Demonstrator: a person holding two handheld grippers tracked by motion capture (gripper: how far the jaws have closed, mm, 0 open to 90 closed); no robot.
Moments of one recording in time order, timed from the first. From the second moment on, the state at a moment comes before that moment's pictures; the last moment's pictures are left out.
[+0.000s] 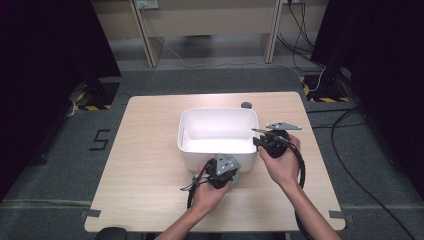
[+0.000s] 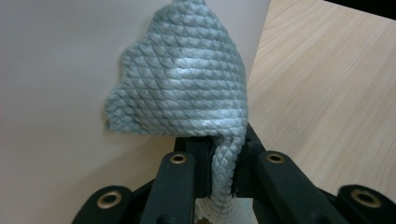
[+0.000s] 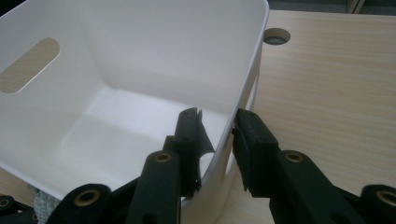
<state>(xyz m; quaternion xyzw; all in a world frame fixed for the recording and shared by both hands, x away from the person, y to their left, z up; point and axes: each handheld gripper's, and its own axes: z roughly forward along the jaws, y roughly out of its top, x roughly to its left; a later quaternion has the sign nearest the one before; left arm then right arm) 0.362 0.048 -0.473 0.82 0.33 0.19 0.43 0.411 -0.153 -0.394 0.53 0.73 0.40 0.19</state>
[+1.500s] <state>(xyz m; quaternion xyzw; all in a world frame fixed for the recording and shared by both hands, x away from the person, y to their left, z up) 0.364 0.035 -0.479 0.82 0.33 0.19 0.42 0.411 -0.153 -0.394 0.53 0.72 0.40 0.19</state>
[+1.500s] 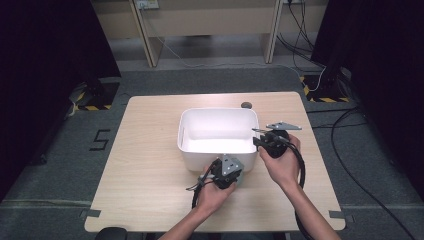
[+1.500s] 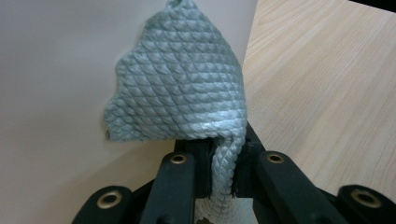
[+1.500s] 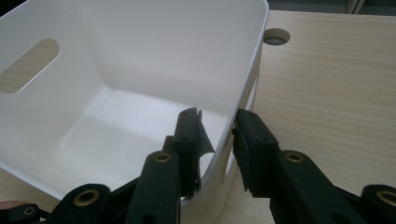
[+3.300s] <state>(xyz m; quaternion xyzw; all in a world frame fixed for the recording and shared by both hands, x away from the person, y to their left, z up) 0.363 0.037 -0.447 0.81 0.33 0.19 0.45 0.408 -0.154 -0.388 0.53 0.73 0.39 0.17</state>
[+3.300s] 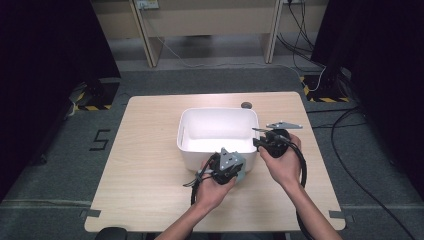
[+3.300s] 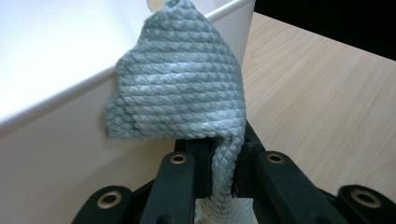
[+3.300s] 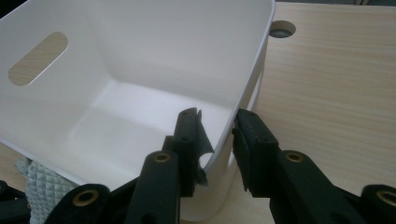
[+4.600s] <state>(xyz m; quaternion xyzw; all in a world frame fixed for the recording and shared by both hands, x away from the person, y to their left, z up) 0.359 0.028 -0.431 0.81 0.32 0.19 0.46 0.409 -0.153 -0.387 0.54 0.73 0.38 0.17</state>
